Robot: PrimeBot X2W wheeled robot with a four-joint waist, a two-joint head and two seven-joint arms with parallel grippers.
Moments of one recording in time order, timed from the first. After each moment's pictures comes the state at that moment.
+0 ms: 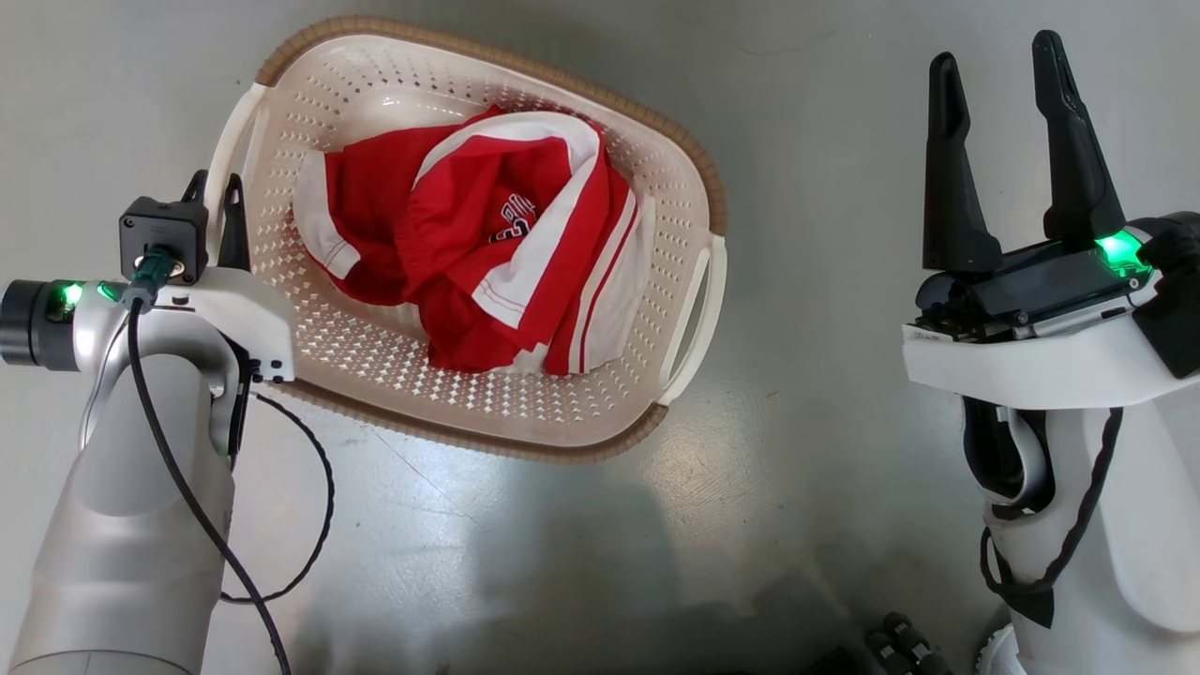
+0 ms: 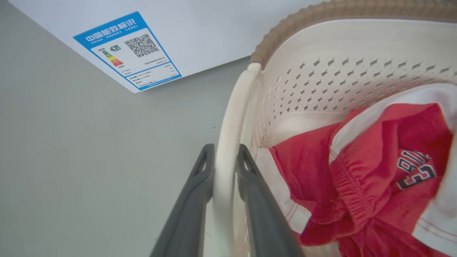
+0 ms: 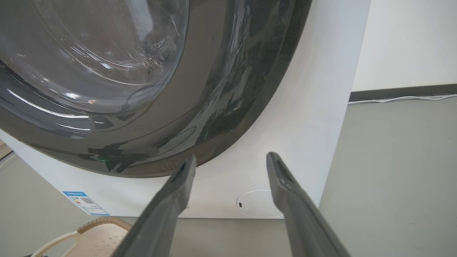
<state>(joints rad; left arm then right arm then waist) -0.76 0.23 -0.07 0.83 0.00 0.03 -0.26 -0.48 -0.06 0.03 -0.02 0.16 0.12 -0.26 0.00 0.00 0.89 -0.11</state>
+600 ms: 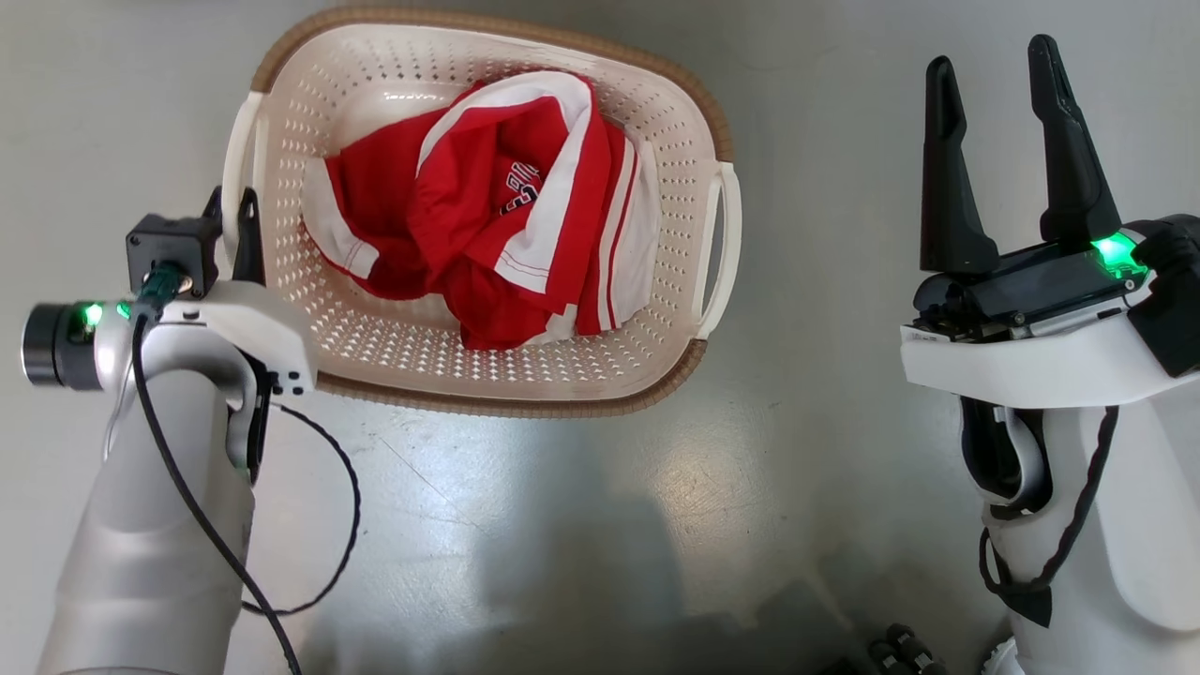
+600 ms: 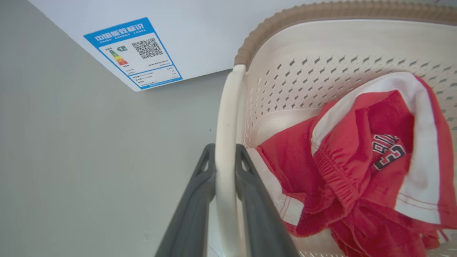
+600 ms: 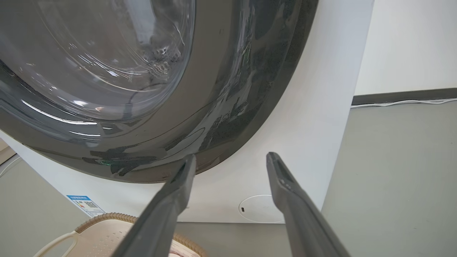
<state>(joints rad) -0.73 0.20 -0.06 0.80 -0.06 0.04 -0.26 -0.48 -0.05 0.03 -0.01 0.16 0.12 -0.26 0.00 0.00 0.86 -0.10</state>
